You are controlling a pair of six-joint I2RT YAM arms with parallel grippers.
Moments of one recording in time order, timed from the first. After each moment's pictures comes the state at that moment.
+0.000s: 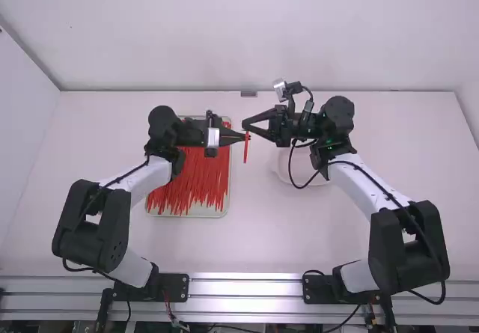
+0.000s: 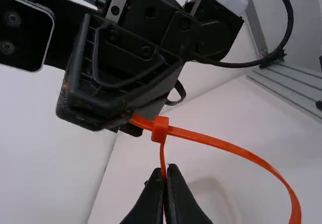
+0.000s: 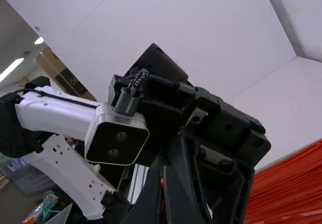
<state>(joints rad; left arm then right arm) -0.20 1.62 0.86 0.99 1.38 0.30 0.27 1.55 0.96 0.86 -1.32 0.86</state>
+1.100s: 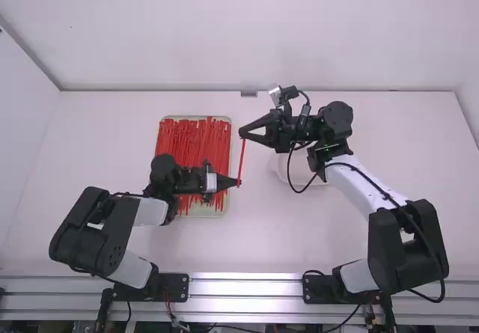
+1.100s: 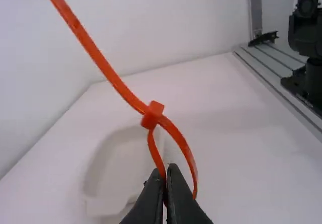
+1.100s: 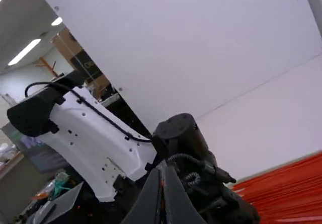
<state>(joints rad) -0.20 1.60 0.36 1.15 1.25 0.39 0.29 1.56 0.94 0.98 -1.39 0.93</state>
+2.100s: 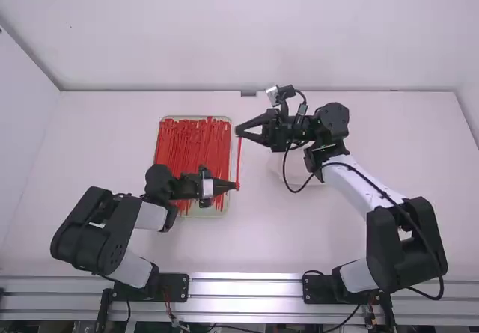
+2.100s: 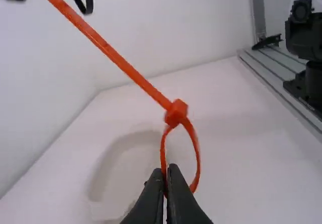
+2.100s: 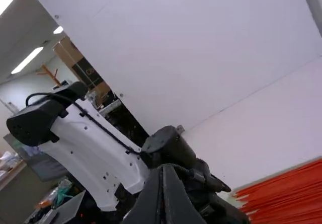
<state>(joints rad) -0.20 1.61 0.30 1.44 1.25 0.25 0.32 1.57 0.94 1.00 -1.34 0.95</state>
